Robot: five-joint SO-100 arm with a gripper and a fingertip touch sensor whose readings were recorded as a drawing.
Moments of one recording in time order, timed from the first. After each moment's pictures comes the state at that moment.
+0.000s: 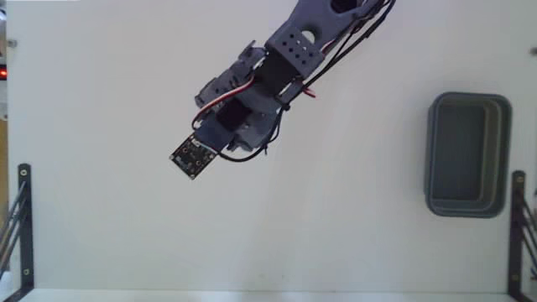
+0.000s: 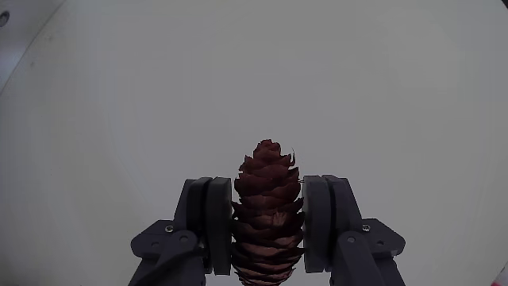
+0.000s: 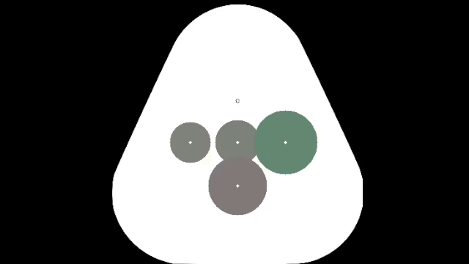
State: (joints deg) arm 41.4 104.0 91.1 71.2 -0.2
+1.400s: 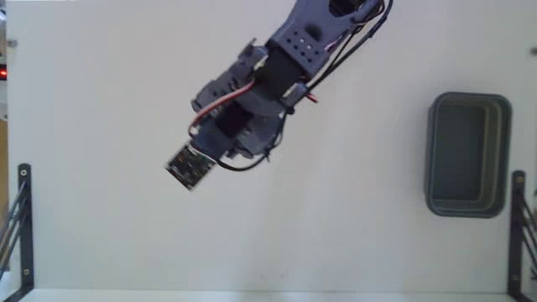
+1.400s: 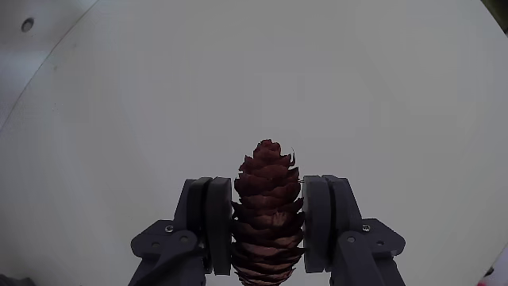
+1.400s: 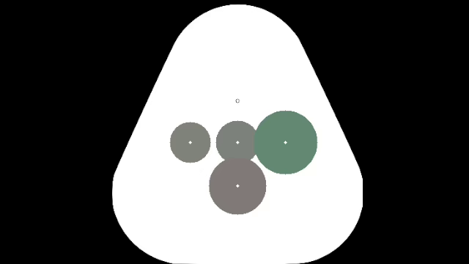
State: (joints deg) arm 38.8 98.1 71.0 84.9 -0.2
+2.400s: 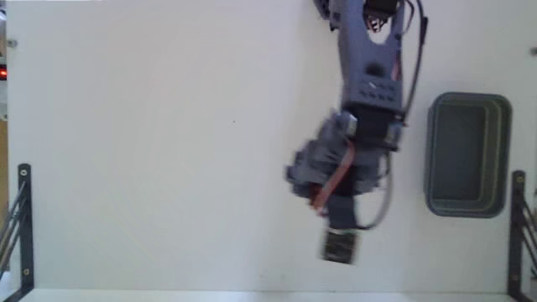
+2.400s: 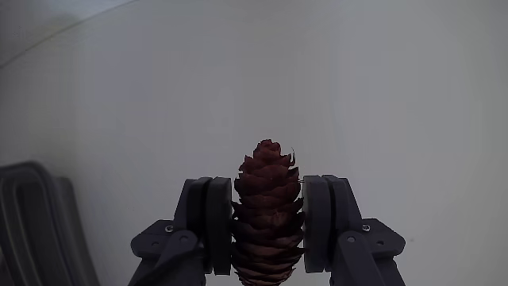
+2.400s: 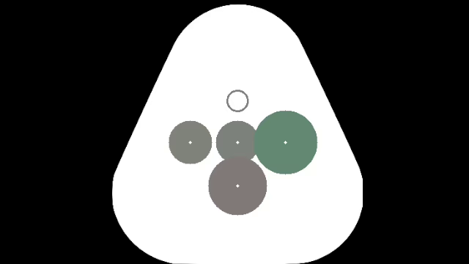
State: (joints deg) arm 6.5 95.0 69.7 84.5 -0.2
